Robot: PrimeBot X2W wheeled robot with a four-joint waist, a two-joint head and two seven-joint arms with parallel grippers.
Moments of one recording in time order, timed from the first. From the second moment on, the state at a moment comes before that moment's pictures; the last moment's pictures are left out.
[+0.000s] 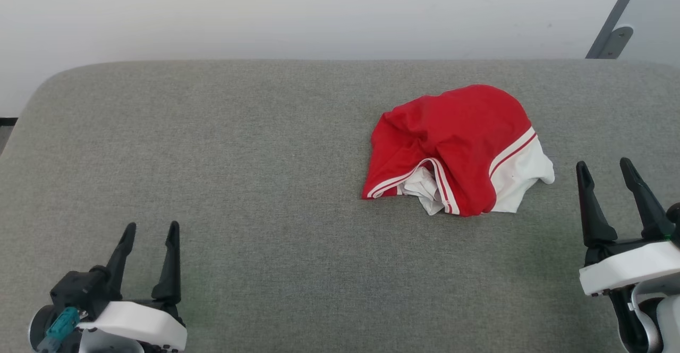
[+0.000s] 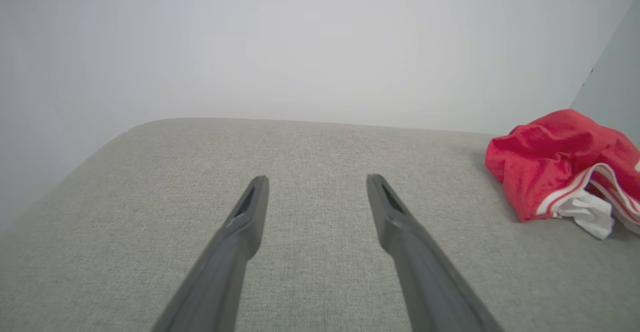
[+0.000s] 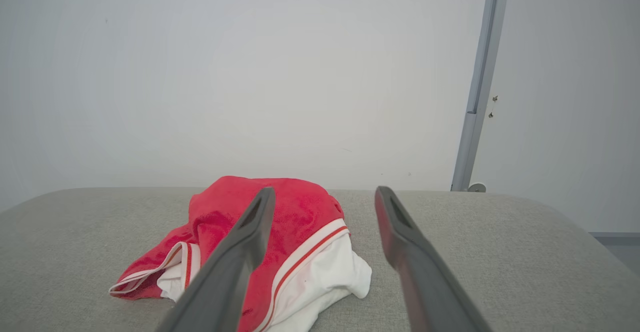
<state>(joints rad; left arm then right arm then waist) -0.03 0.32 -0.14 0.20 -0.42 -0.02 -0.26 -0.14 -0.28 -0.02 0.16 0.38 0.13 -0.19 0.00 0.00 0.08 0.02</state>
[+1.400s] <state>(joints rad) -0.16 0.09 -0.01 0.21 -0.25 -0.13 -0.26 -0.58 -0.57 0.18 0.29 0.46 0.13 0.87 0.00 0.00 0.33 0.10</state>
